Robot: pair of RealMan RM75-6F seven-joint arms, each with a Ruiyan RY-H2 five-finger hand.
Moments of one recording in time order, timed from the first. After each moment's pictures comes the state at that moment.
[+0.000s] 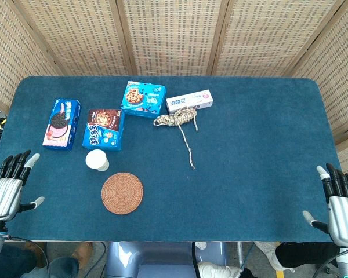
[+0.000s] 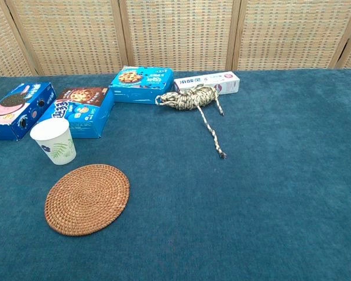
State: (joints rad) left arm -0.19 -1.10 0.00 -1.77 1.45 1.48 0.19; right arm -0.01 -0.93 0.07 -2.13 -1.44 1.58 -0.40
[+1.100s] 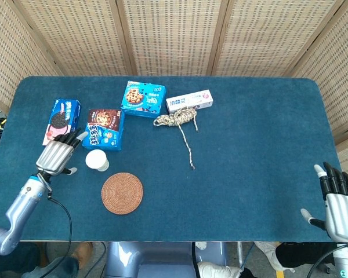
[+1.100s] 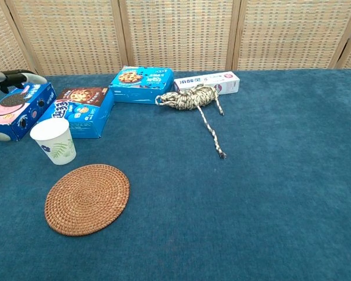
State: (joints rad) left arm -0.56 -1.34 -0.12 -1.28 1.42 1.00 0.16; right arm 0.02 -0.96 0.09 -2.11 -1.39 1.56 -0.42
